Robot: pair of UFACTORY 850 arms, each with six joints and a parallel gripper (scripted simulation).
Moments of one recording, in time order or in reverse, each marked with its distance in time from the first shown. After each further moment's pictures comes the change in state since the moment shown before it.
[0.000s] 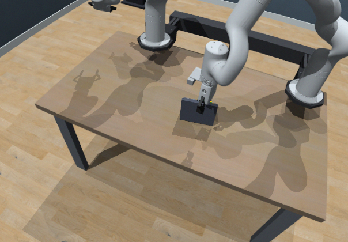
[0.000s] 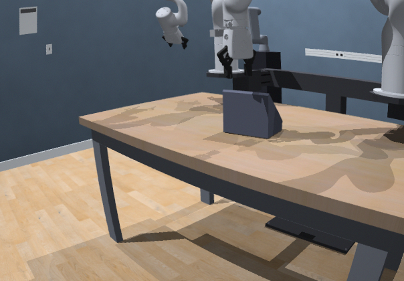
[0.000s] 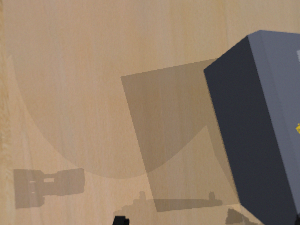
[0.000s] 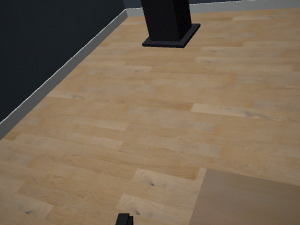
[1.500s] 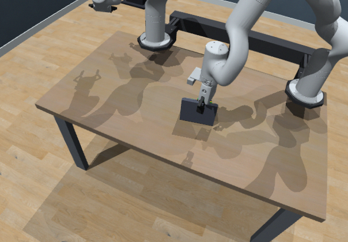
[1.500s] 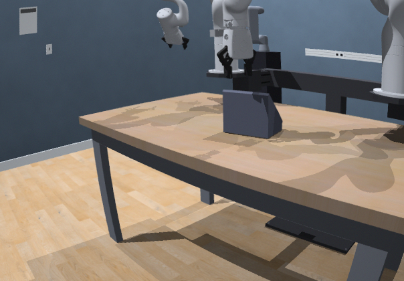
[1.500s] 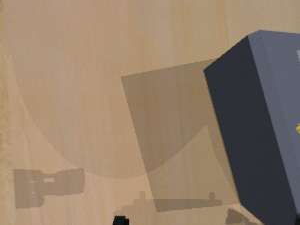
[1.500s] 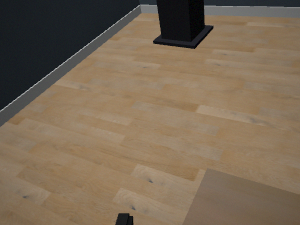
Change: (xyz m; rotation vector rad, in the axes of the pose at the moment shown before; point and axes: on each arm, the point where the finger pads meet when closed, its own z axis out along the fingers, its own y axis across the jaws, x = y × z) left arm 0.000 0.000 0.000 0.000 0.000 0.000; right arm -0.006 0.003 0.000 0.018 -0.005 -0.093
